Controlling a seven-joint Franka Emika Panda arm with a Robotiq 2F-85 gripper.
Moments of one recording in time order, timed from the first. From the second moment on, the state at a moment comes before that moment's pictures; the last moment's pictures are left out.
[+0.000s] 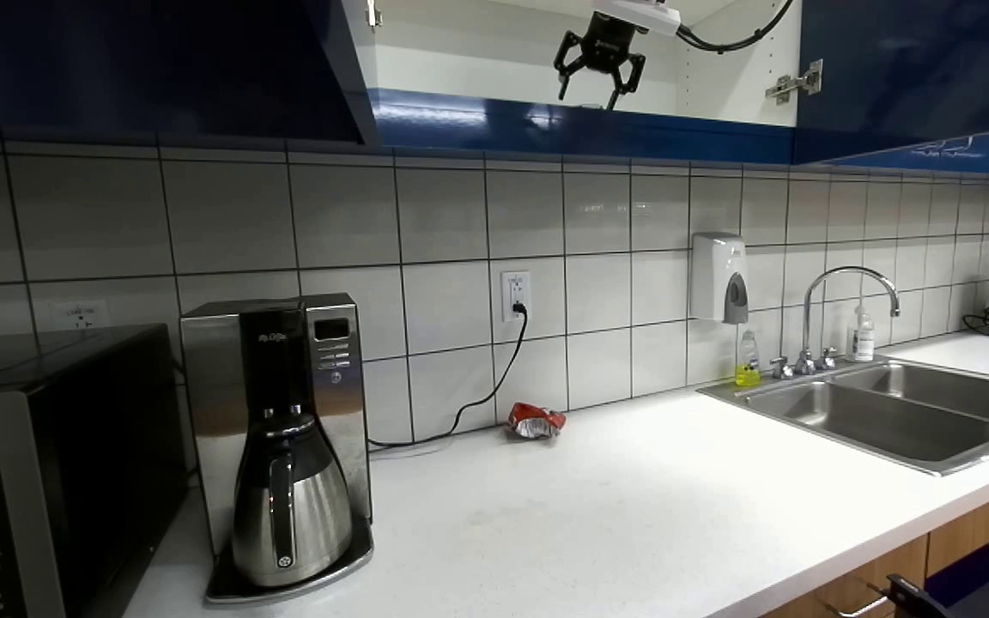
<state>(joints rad) -0.01 0.11 -0.07 -1.20 0.12 1.90 0.24</state>
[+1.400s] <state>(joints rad) -0.01 -0.38 -0.07 -1.85 0.12 2.14 0.02</state>
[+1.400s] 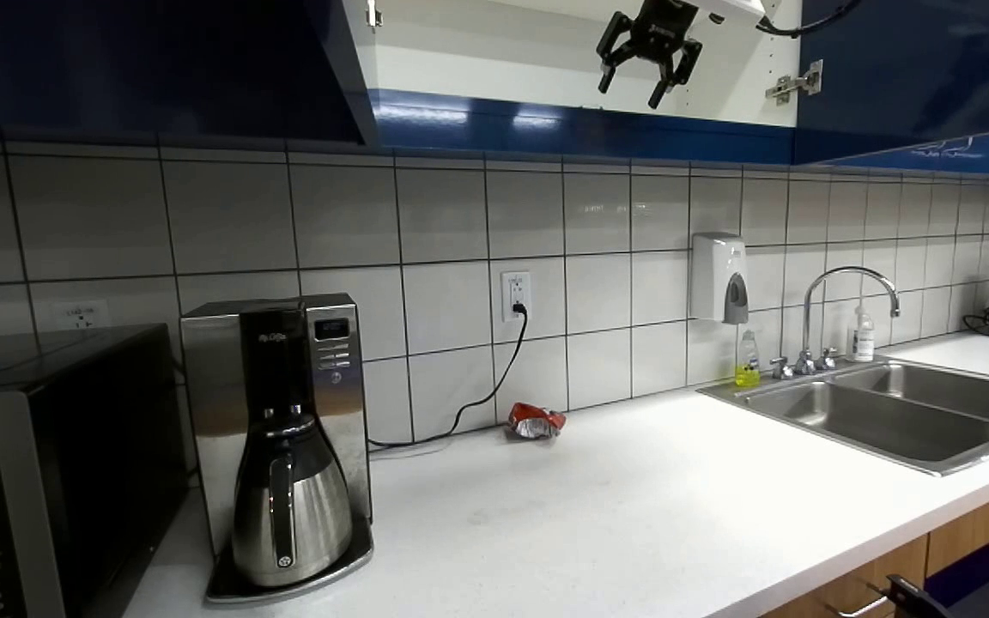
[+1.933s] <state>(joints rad) 0.00 -0.59 -0.07 -2.12 0.12 2.16 -0.03</state>
